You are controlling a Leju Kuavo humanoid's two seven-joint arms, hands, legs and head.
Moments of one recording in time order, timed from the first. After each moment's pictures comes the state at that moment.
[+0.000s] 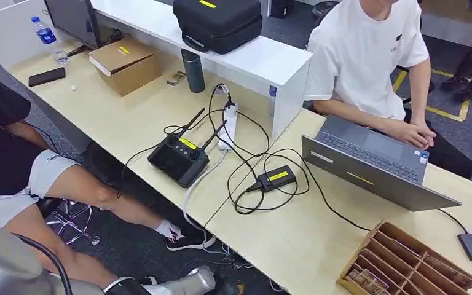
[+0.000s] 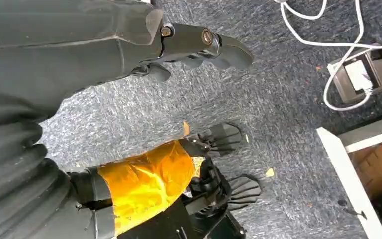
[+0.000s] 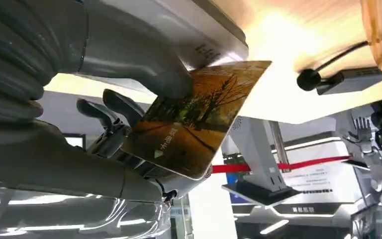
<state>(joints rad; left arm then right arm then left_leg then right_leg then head) -0.15 -0.12 0.05 -0.38 -0.38 0.03 0.06 -0.07 -0.09 0.03 -0.88 1.07 -0.68 -0.21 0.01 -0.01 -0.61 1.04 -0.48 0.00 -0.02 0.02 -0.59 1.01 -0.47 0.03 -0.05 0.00</state>
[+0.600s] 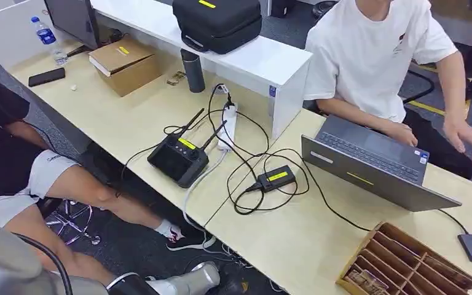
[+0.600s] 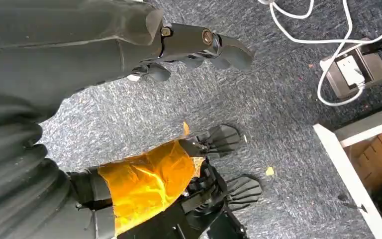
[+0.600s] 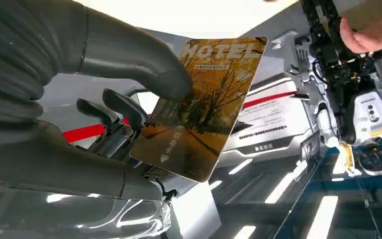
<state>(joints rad) -0.18 -0.12 0.05 -0.38 -0.43 0.00 0.09 -0.21 -0.09 0.11 -1.04 1.11 -0.67 -0.20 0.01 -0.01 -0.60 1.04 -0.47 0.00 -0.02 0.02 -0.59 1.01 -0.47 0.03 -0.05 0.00</state>
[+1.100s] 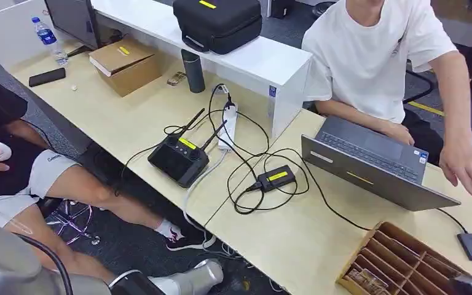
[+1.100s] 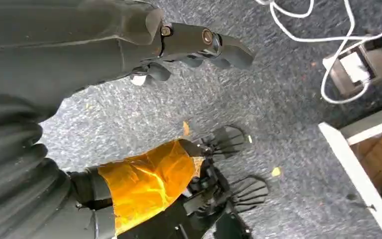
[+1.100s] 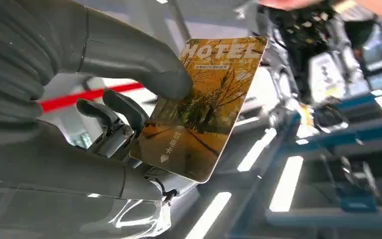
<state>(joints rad) -0.21 -0.13 0.05 -0.38 -0.47 -0.02 0.14 -0.42 -0.08 0.22 -1.07 1.14 -0.61 -0.15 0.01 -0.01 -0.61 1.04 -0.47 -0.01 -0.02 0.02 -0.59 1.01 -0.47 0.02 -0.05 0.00</state>
